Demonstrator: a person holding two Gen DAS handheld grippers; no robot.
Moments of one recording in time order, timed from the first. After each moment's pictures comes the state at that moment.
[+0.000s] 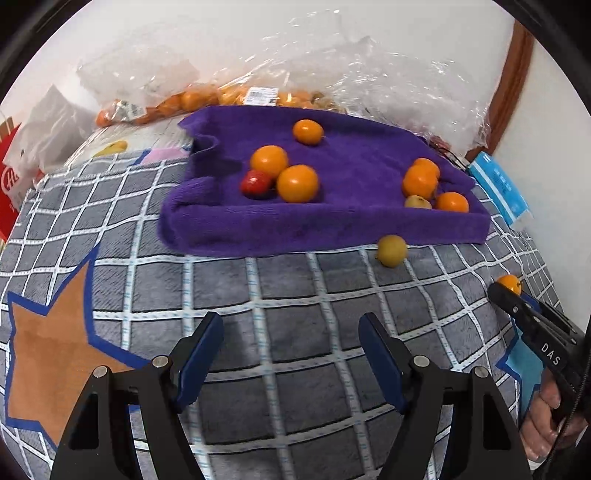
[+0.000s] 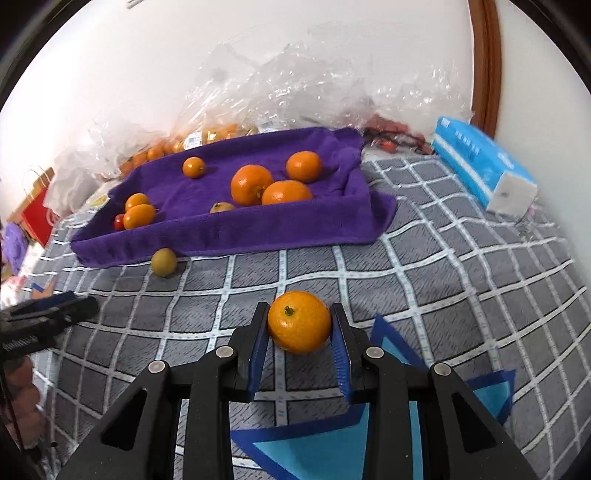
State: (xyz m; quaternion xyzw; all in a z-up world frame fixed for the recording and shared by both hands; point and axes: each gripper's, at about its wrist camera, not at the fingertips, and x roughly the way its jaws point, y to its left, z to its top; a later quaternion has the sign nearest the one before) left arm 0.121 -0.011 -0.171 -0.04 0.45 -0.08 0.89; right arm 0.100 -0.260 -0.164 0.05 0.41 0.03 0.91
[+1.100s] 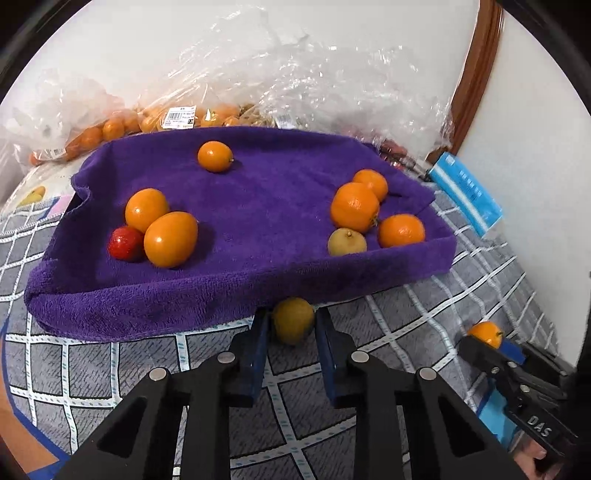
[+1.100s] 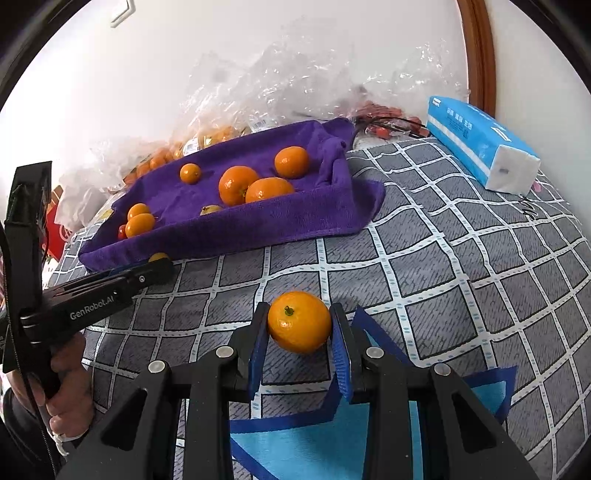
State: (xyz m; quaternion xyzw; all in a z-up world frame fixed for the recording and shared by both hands) left arm 0.166 -0.073 -0.173 -0.05 0.41 -0.15 0.90; right arm 0.099 -0.283 -0.168 0.09 0.42 0.05 0.90
